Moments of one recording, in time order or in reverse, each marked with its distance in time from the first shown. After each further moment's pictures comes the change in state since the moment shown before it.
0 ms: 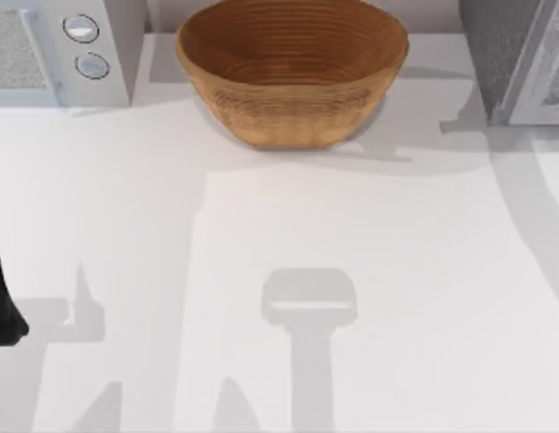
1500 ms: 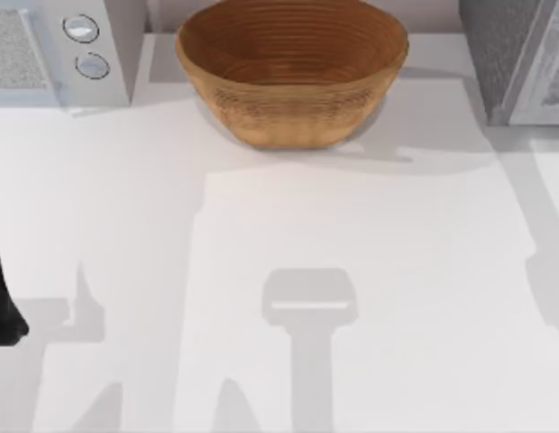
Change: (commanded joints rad) left arm 0.000 0.000 0.000 0.000 0.000 0.000; right arm -0.061 0.747 1.015 -0.254 -0.048 -0.001
